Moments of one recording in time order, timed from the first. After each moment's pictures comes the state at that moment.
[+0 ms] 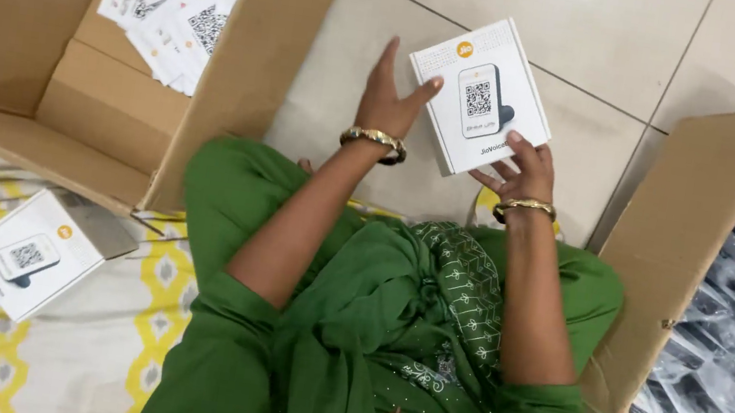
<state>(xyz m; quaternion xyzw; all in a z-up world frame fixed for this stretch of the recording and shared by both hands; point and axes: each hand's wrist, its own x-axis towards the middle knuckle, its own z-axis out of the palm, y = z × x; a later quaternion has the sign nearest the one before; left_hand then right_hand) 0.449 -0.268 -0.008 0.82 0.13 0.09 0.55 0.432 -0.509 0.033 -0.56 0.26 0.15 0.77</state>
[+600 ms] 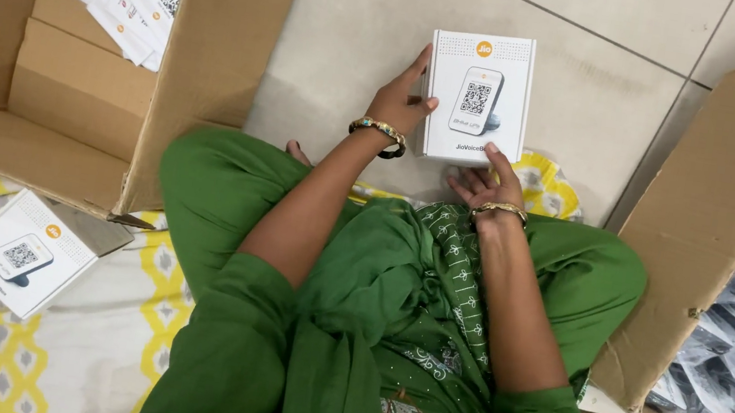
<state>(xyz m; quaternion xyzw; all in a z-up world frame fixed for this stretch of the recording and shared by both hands) 0.443 -0.286 -0.079 0.80 0.10 -0.16 0.56 0.375 -0.514 -0.069 -0.41 0.41 0.21 0.79</state>
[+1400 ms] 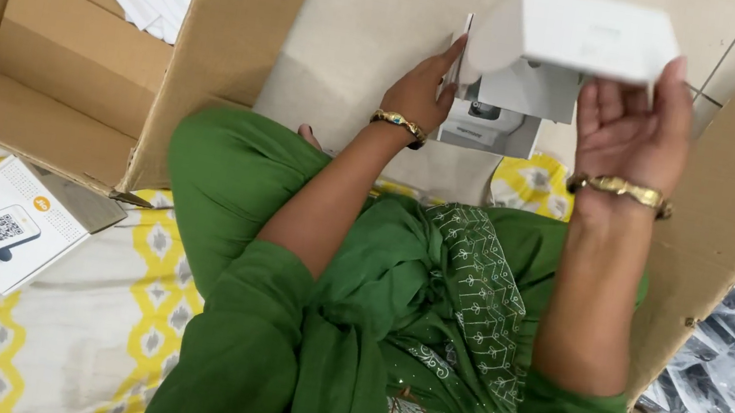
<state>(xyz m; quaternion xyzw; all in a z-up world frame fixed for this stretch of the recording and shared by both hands) 0.438 -0.288 -0.068 0.89 0.02 -0.07 0.44 0.443 -0.478 0.164 -0.49 0.25 0.00 0.84</state>
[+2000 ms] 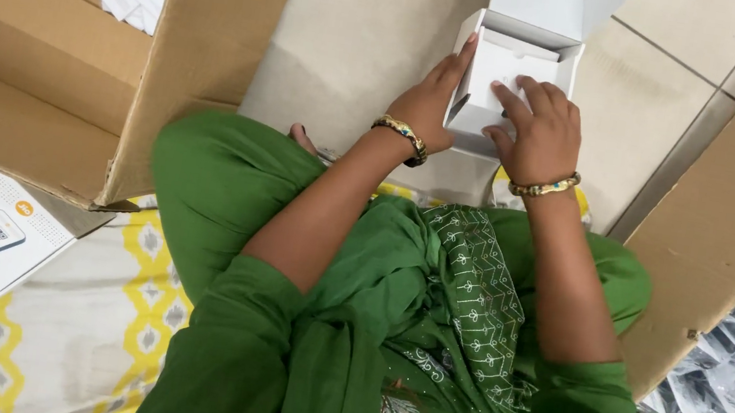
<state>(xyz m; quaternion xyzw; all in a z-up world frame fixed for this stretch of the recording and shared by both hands) 0.434 -0.290 -0.025 0.87 -0.01 -0.19 0.45 0.444 -0.495 0.025 -0.94 -0.32 -0.05 0.10</state>
